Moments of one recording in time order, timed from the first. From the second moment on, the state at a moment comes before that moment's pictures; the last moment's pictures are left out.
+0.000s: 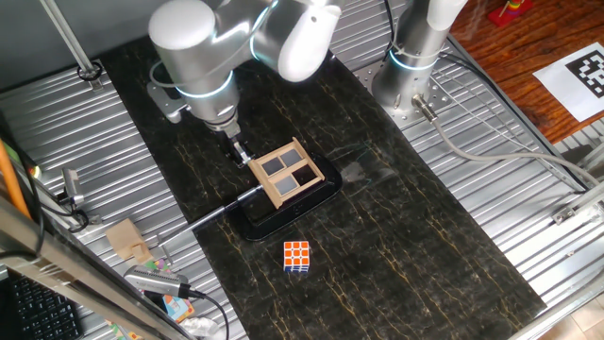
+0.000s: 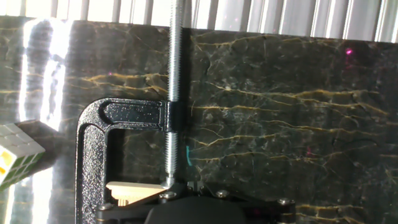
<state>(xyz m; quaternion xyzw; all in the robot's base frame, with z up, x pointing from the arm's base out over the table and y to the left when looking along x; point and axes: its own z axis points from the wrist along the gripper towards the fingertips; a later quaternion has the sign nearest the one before) 0.517 0.066 0.105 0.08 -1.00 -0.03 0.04</state>
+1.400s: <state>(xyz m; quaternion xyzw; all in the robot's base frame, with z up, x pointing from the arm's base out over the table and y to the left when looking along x) 0.434 0.114 0.039 0.07 -1.00 -0.02 0.03</state>
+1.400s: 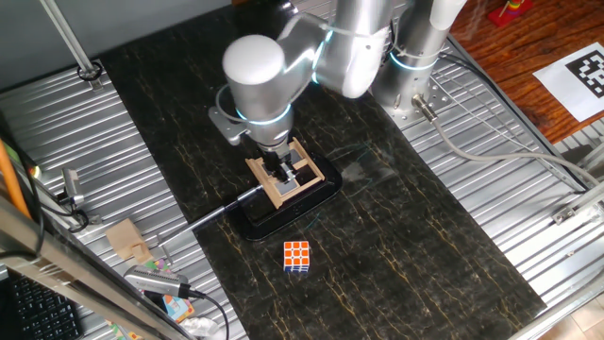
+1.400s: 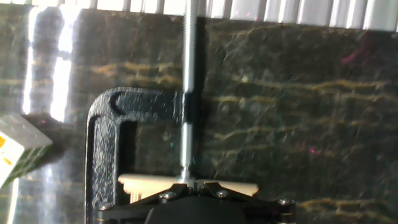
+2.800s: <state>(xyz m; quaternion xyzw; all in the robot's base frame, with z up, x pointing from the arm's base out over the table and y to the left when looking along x) 0.422 0.116 0.025 0.07 -1.00 -0.02 0.02</state>
